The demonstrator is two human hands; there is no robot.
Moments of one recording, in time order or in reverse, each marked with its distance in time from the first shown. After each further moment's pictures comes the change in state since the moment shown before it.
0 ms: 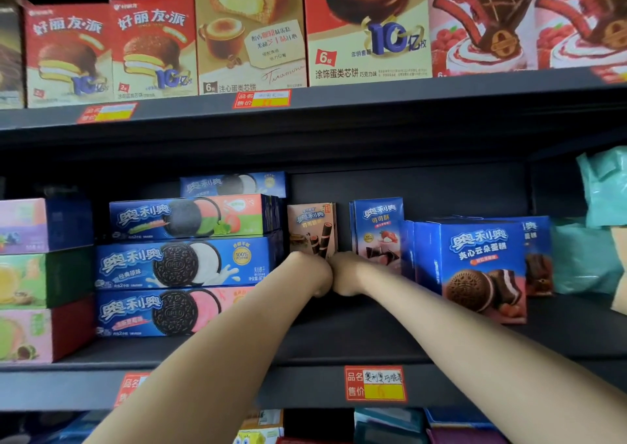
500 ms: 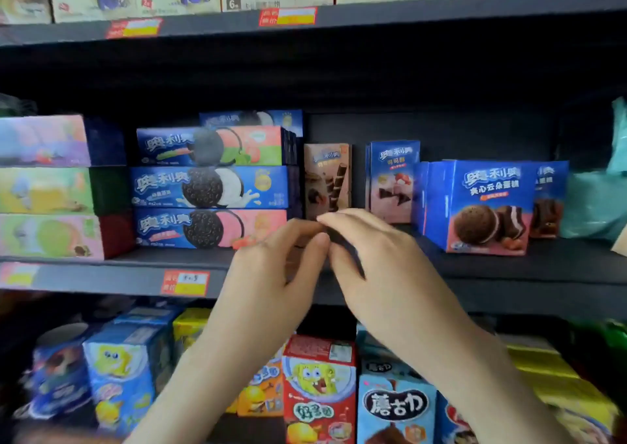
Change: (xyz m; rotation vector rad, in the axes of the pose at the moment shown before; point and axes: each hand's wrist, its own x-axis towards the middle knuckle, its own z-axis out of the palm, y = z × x) left_hand -0.184 0.010 0.074 -1.201 1.010 0.143; right_hand -0.181 -0.059 0.007 0.685 0.733 -0.219
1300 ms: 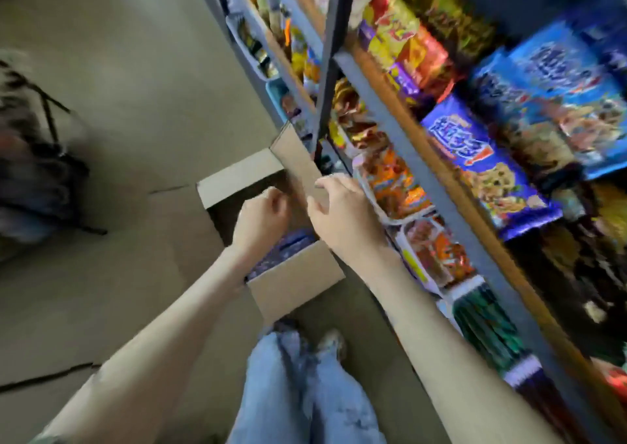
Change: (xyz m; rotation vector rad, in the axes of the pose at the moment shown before) left_hand -0.575 -0.114 0.015 0.502 0.045 -1.678; right_hand -0.379 -0.109 0.344 0.531 -1.119 -0.047
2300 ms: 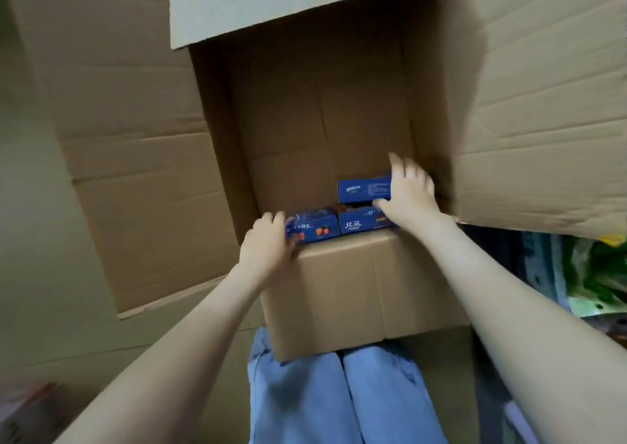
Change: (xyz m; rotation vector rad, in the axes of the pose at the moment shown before) left_hand 0.131 -0.481 0.369 0.336 -0.515 -0.493; right_hand 0.173 0.363 0.573 -0.459 -0.752 0.126
